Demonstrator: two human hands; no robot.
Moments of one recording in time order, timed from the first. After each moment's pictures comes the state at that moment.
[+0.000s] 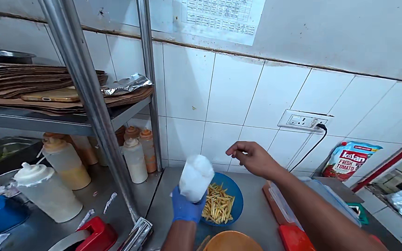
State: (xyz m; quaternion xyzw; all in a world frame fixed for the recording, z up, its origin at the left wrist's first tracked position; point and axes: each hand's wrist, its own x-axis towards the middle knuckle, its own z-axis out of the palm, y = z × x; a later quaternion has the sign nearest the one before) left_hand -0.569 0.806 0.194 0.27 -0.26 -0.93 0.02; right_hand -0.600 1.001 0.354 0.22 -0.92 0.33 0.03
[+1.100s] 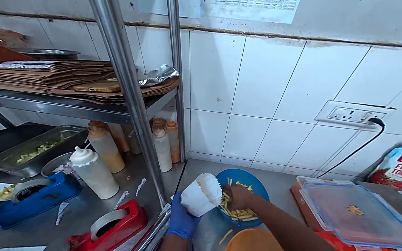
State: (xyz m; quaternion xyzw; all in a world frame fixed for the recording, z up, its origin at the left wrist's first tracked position) left_hand -0.538 0.719 0.157 0.33 -0.27 -0.91 -0.01; right_hand -0.640 0.935 0.142 0.20 -0.94 0.08 -0.27
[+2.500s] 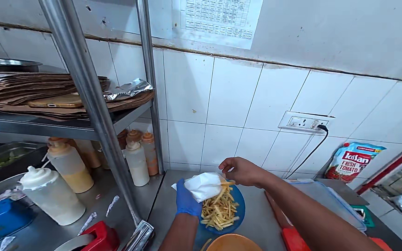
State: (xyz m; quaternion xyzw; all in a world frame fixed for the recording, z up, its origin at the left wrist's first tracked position) left_hand -0.573 0.804 0.239 0.29 -0.33 -0.90 0.02; right_hand -0.604 0.980 0.334 0.10 -0.92 0.34 -0.19
